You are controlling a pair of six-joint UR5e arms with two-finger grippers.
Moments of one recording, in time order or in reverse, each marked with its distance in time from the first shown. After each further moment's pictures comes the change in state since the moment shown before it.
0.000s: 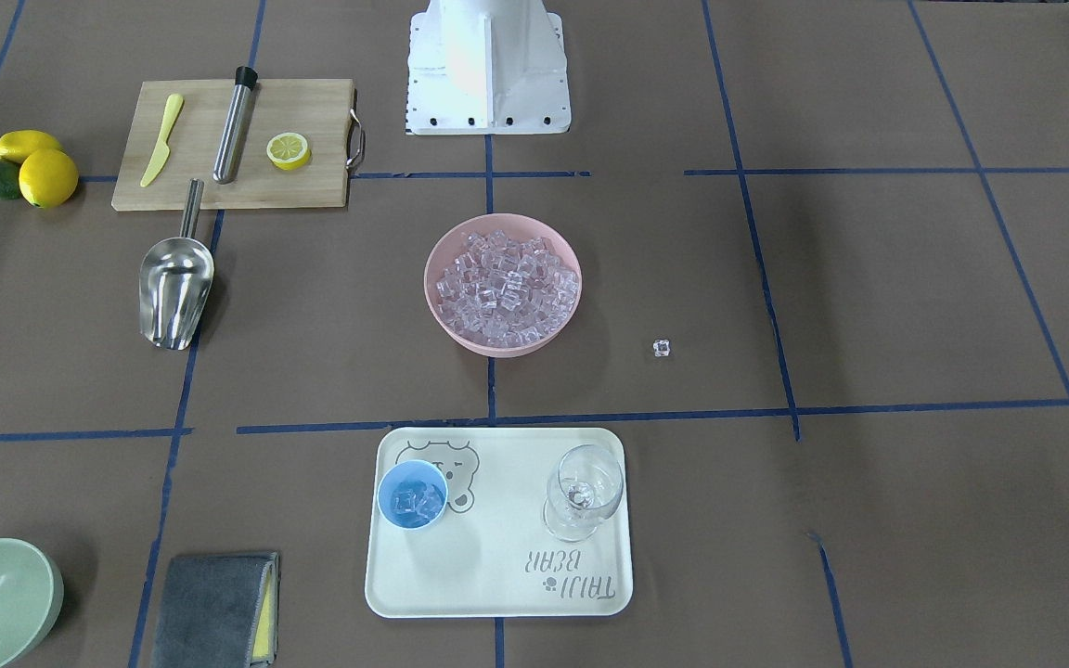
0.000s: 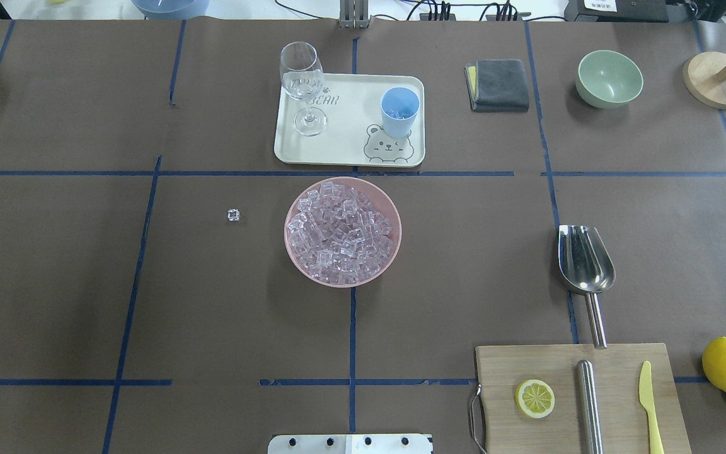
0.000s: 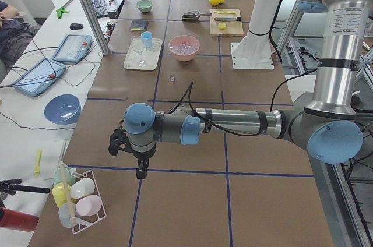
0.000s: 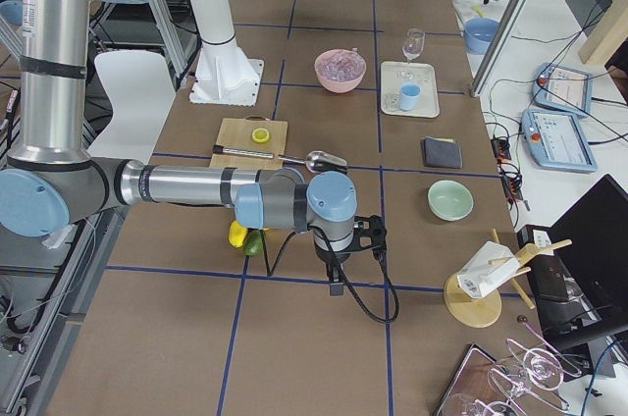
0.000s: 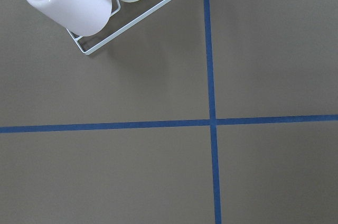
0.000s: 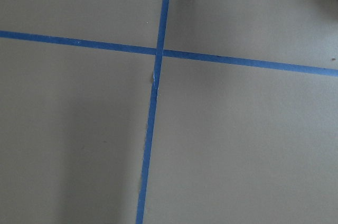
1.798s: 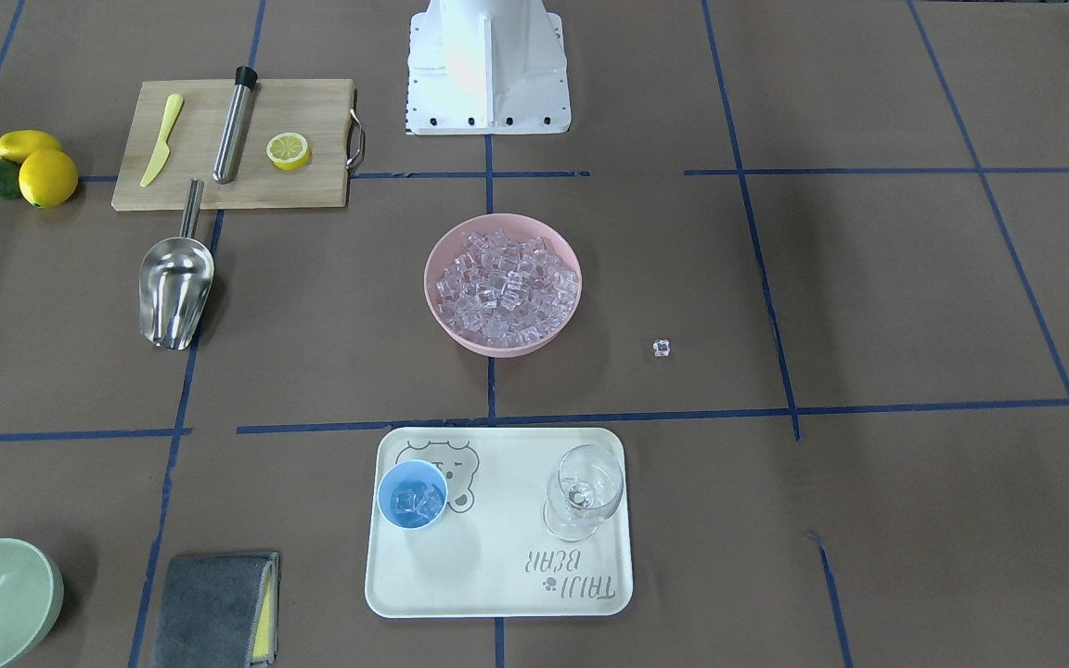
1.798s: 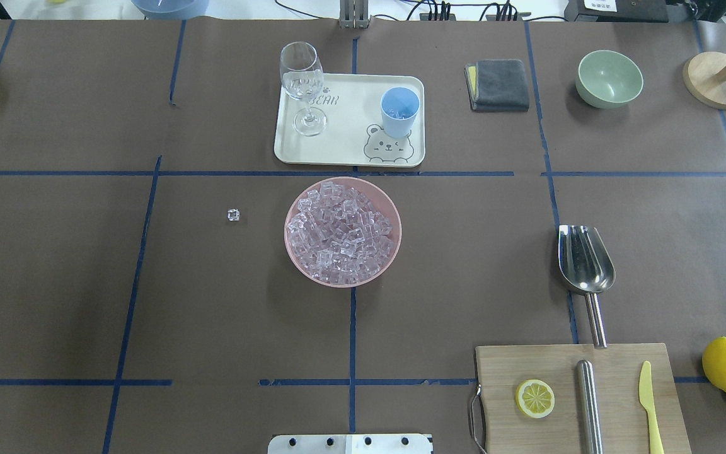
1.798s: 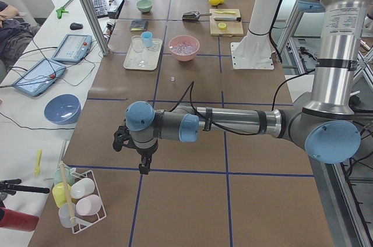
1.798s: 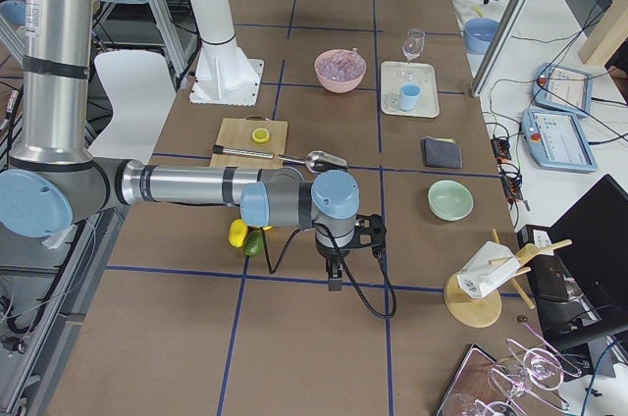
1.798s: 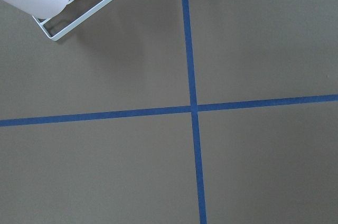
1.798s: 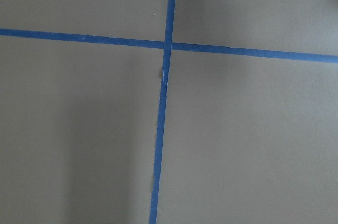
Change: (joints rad) left arm 0.040 0.007 -0.013 0.006 -0.013 0.001; right arm -0.041 -0.004 0.000 0.004 0.004 0.062
